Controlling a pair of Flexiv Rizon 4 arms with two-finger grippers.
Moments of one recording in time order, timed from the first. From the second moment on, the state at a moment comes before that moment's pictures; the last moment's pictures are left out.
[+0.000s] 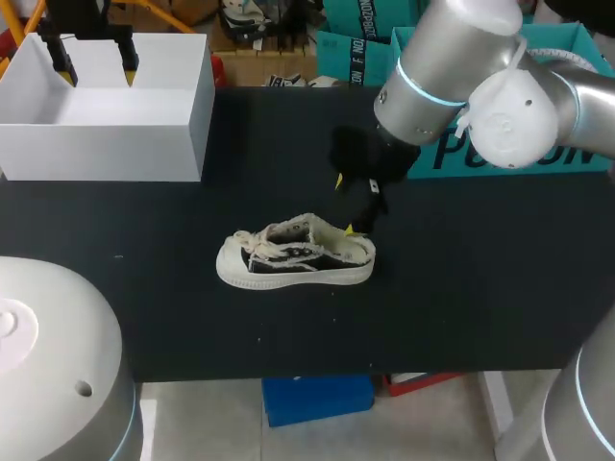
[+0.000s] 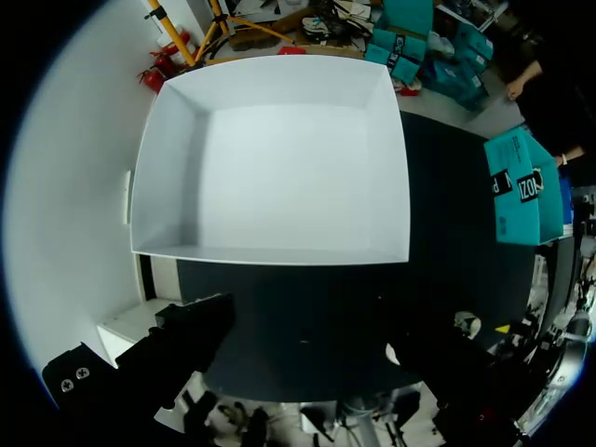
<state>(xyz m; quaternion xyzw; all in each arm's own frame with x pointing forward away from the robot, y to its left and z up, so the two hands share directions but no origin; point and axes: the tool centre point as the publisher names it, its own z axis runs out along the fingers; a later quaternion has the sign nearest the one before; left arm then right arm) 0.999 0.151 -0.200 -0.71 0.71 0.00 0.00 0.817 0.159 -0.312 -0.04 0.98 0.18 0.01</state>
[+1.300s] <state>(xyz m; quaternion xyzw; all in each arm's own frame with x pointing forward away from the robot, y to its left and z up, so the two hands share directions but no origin) 0.999 0.151 -0.200 -0.71 0.71 0.00 0.00 0.787 0.130 -0.330 -0.05 0.96 0.29 0.05</state>
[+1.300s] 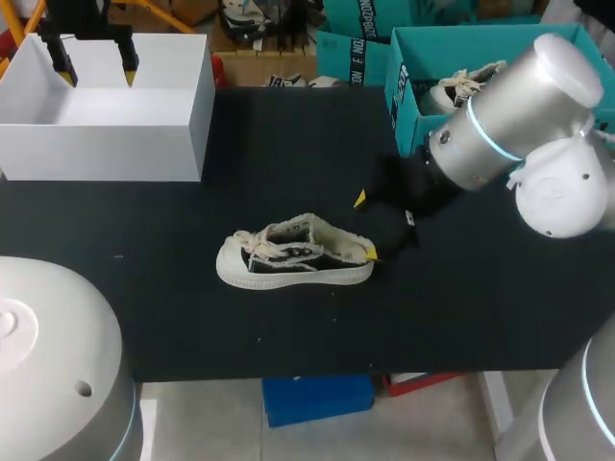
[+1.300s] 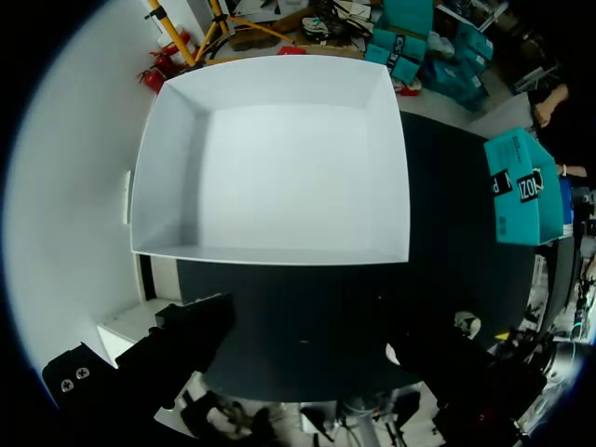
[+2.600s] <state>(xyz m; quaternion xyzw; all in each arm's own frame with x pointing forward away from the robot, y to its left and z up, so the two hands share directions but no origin) 0.999 0.151 -0.200 -0.71 0.71 0.00 0.00 0.802 0.123 -0.420 -0.02 0.89 0.45 0.03</state>
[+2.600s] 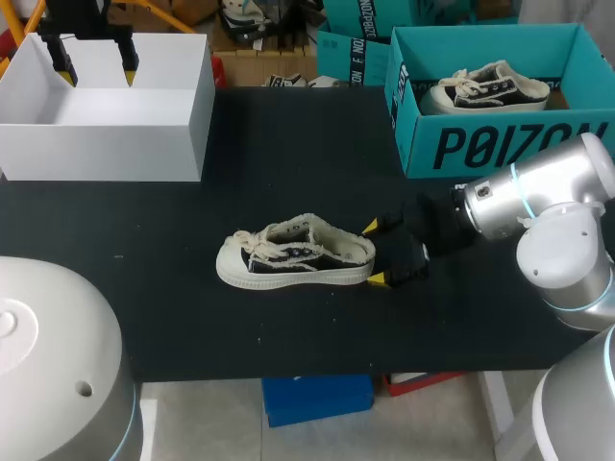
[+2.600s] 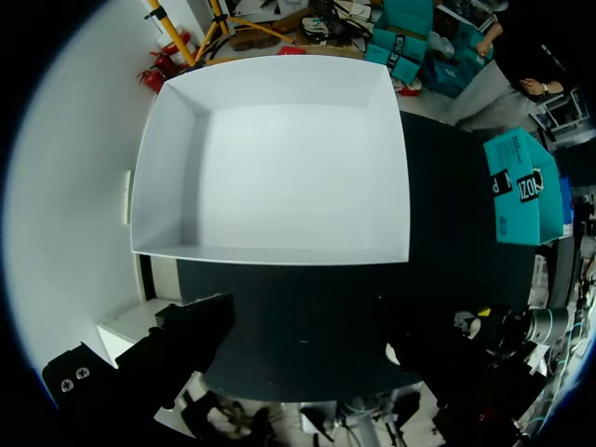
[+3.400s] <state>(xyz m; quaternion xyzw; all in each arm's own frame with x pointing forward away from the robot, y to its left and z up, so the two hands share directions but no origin) 0.999 0.151 -0.200 -0.71 0.71 0.00 0.00 0.807 0.152 -0.436 0.00 0.88 0.47 0.03</state>
